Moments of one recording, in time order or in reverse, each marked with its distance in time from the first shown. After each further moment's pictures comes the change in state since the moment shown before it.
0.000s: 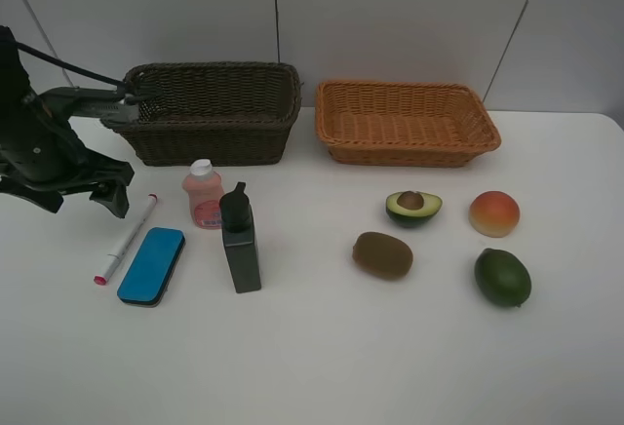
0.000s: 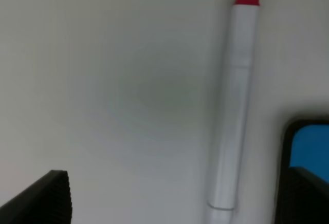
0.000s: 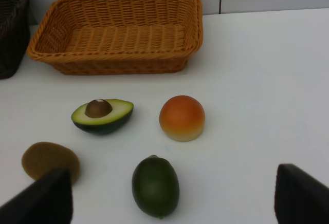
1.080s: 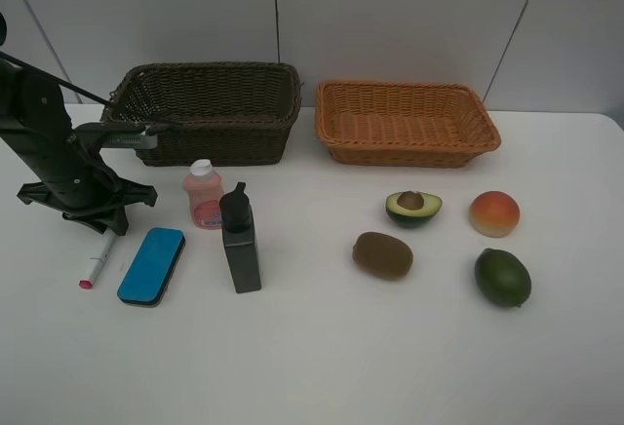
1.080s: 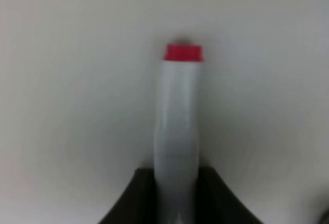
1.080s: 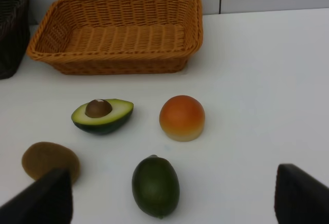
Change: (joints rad) left arm 0.001 0.186 -0.006 -0.033 -0.169 -0.028; right arm 0.000 0.000 0.000 0.000 0.000 0.000
